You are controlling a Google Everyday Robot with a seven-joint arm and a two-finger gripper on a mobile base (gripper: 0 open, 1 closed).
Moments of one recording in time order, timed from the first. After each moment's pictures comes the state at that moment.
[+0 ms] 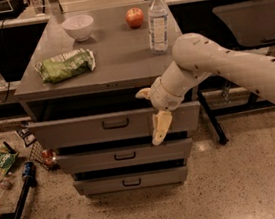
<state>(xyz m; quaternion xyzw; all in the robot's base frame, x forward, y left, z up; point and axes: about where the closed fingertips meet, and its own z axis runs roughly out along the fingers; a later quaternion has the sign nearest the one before) 0.588 -0.032 0.724 -0.74 0.60 0.16 0.25</state>
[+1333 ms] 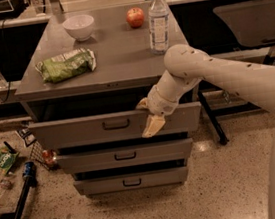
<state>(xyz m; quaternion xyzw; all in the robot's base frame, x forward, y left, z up) 0.605 -0.031 0.673 -0.74 0.62 0.18 0.20</state>
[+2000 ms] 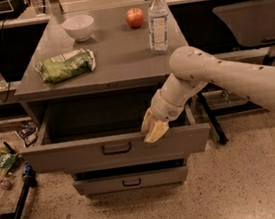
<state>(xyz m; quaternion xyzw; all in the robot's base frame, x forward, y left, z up) 0.575 -0.039 0.677 -0.73 0.62 0.19 0.19</state>
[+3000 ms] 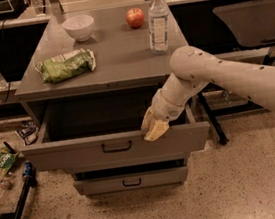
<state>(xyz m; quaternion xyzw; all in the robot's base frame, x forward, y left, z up) 0.575 -0.039 0.678 -0.73 0.62 0.19 0.19</state>
